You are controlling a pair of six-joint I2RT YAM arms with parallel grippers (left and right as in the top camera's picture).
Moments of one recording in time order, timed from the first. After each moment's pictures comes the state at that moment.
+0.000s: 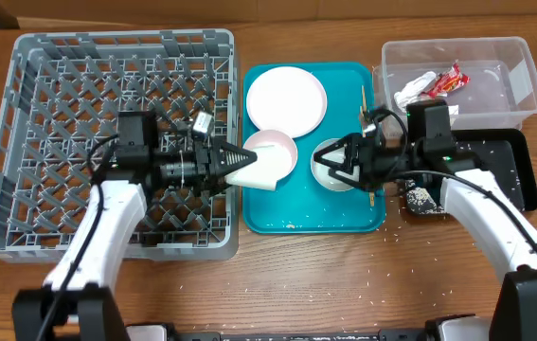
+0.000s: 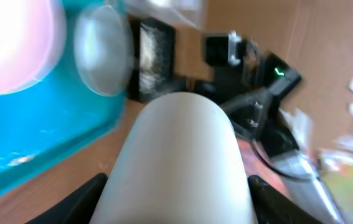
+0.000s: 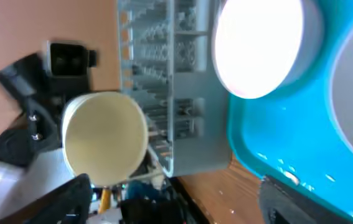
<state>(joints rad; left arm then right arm) 0.00 1.50 0.92 -0.44 1.28 -0.59 0.16 1.53 0.94 -0.35 -1.08 0.57</state>
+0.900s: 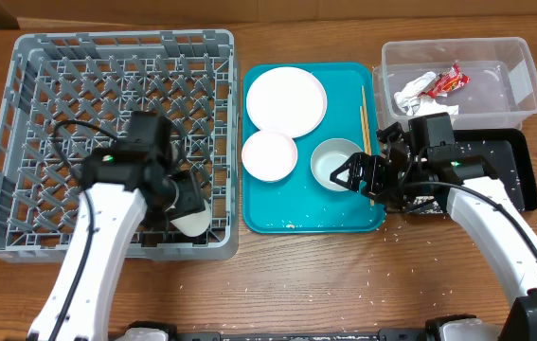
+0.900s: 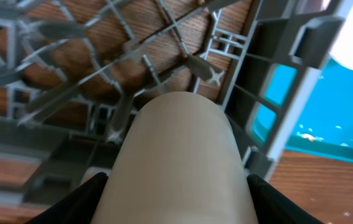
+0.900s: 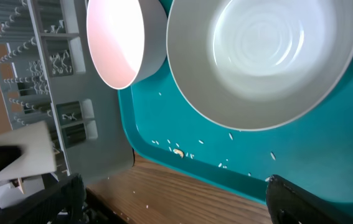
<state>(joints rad) -0.12 1.39 1.15 -1.21 0.08 -0.41 0.15 1.45 0.94 -0.68 -0.67 0.41</state>
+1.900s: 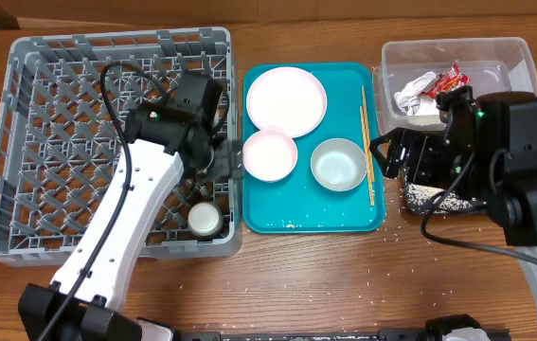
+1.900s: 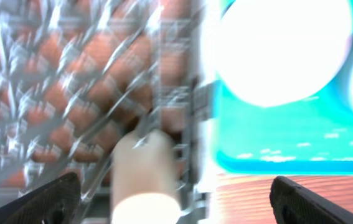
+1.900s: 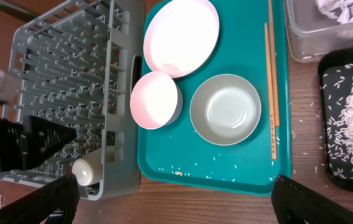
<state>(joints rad) -0.33 1.58 1.49 -1.22 -0.02 -0.35 0.15 1.16 1.38 -1.10 -0.36 0.38</state>
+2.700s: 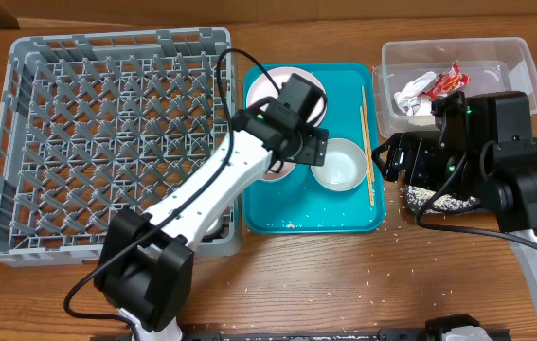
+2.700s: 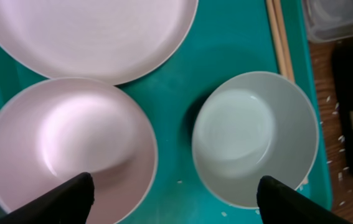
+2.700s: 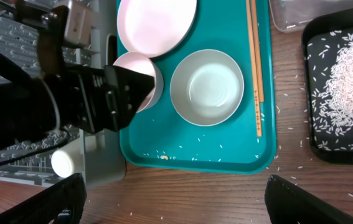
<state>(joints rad) -0.62 1.87 1.52 -0.76 0.01 -0.46 0.15 1.21 1.38 -1.18 -0.33 0.38</state>
